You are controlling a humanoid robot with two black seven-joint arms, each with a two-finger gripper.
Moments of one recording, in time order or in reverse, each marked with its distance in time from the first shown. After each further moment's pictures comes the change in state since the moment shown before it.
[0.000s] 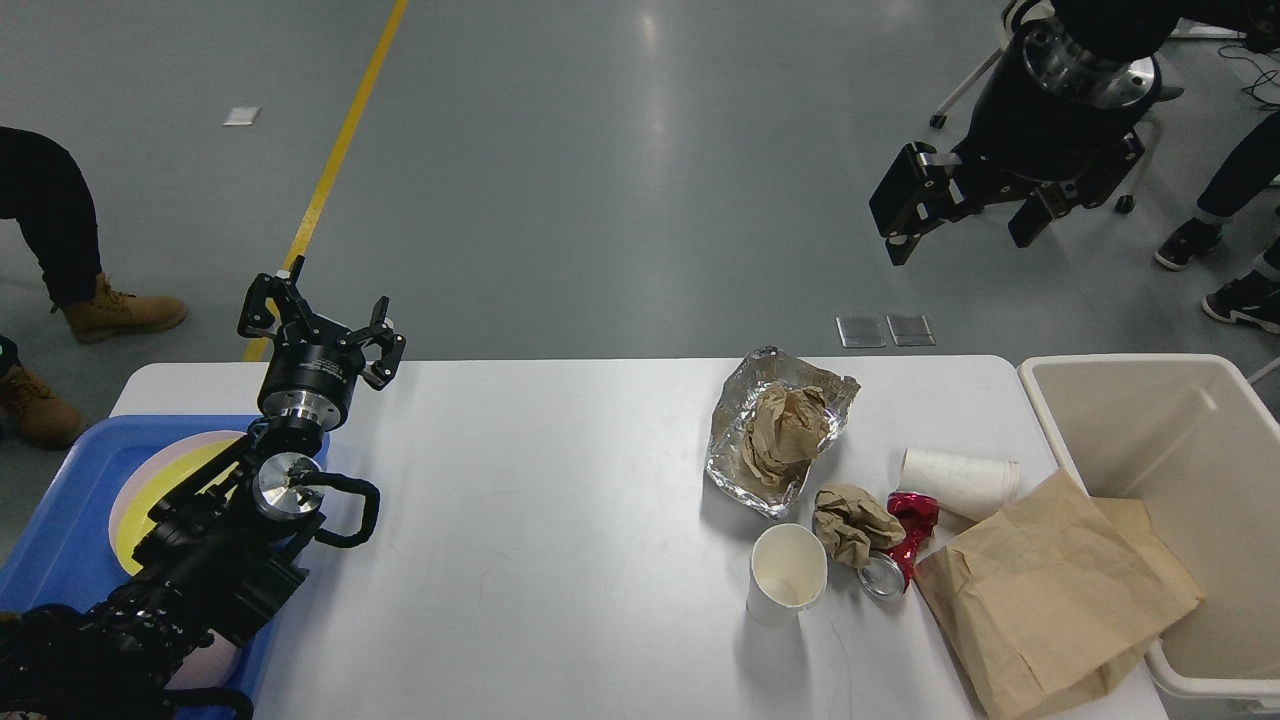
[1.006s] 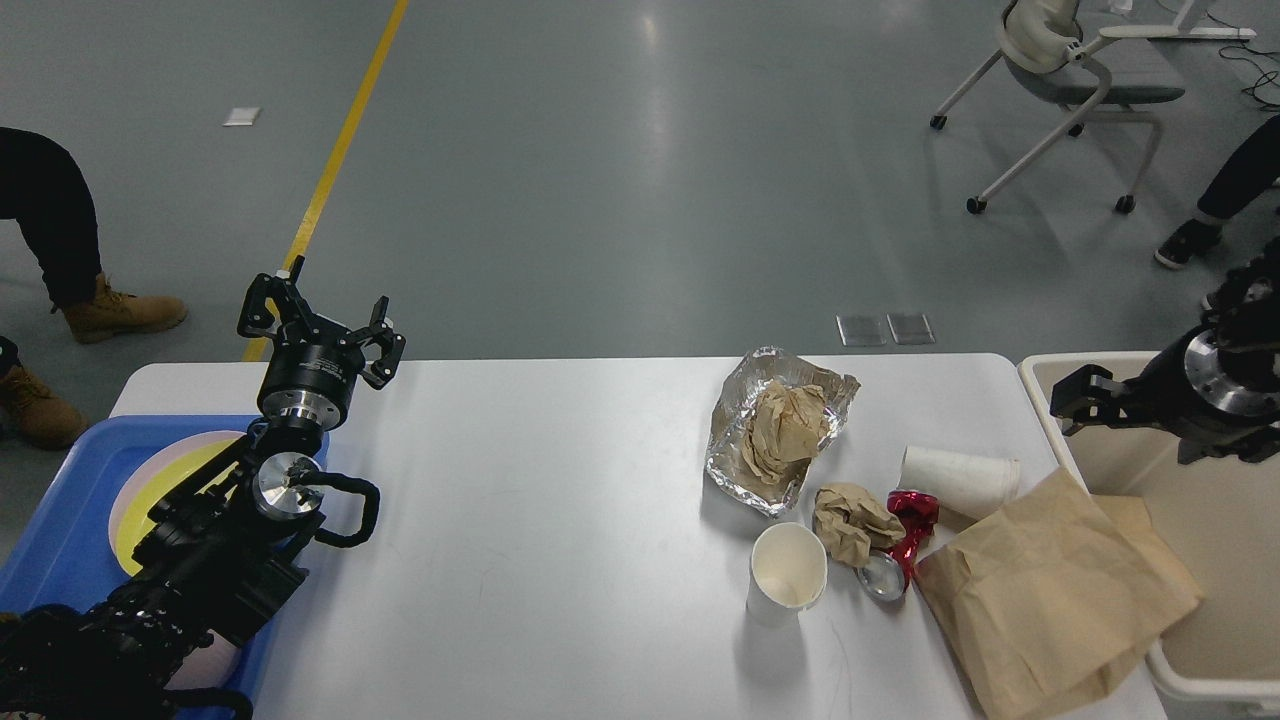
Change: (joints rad) left arm 0.000 0.000 0.000 0.000 0.000 0.000 0.000; right arm -0.431 -0.329 -0.089 0.281 0.253 -0.670 -0.290
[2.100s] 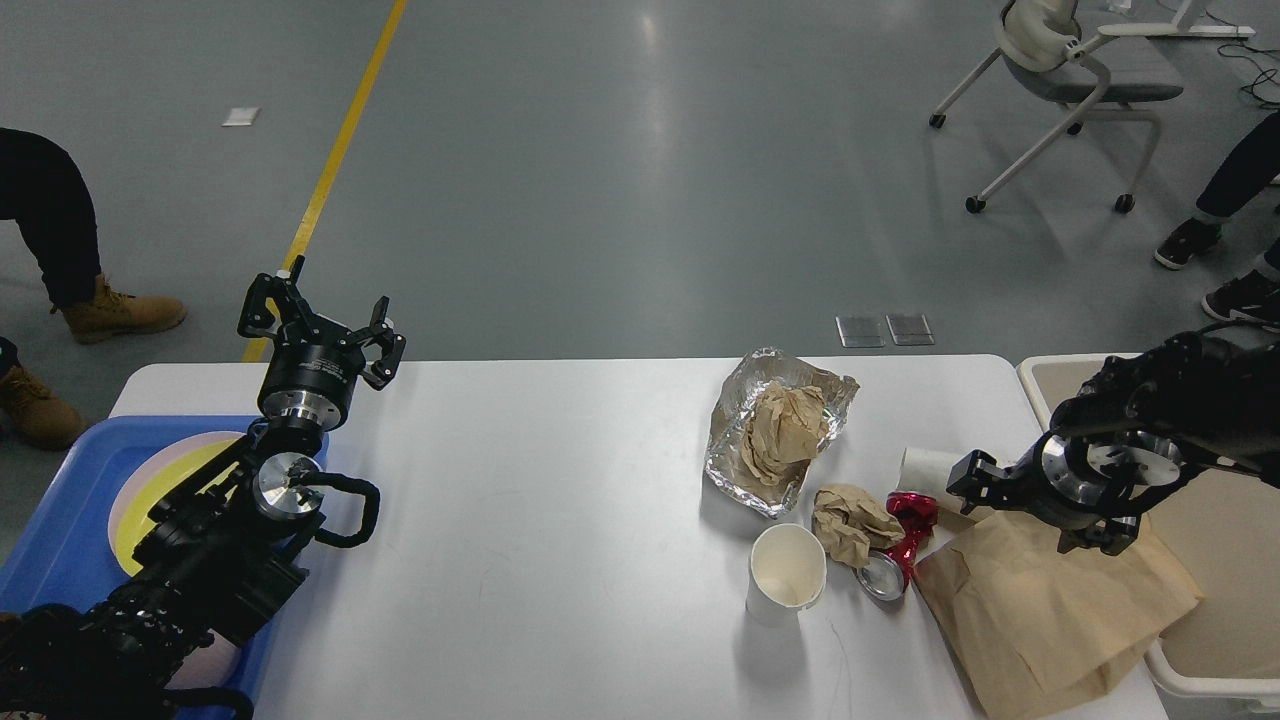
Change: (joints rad) left arm 0.000 0.000 0.000 0.000 0.000 0.000 0.000; right arm -0.380 0.099 0.297 -0.229 0.122 -0.054 -0.171
